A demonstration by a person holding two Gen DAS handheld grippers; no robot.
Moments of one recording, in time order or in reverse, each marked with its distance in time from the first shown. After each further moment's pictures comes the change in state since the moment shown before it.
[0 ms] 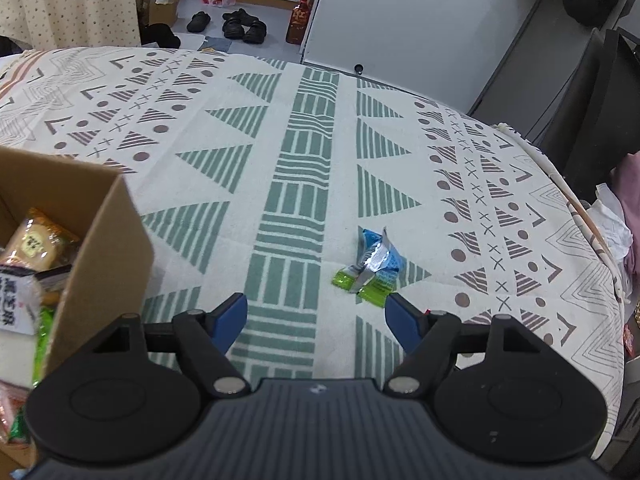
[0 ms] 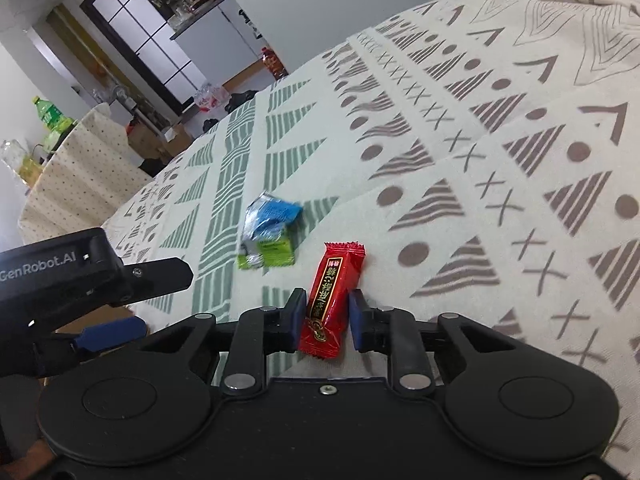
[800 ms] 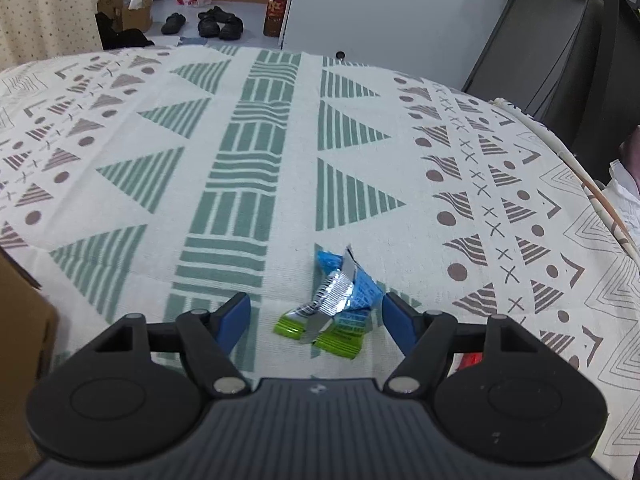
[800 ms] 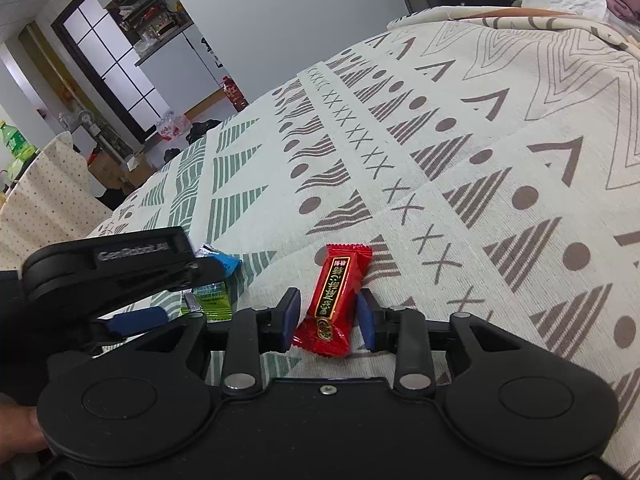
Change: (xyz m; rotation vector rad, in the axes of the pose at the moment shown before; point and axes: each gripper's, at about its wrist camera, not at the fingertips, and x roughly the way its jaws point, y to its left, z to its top) left arm 0.070 -0.038 0.014 0.069 0.023 0.000; right arm 0.001 -0.018 0.017 0.017 -0.087 -0.117
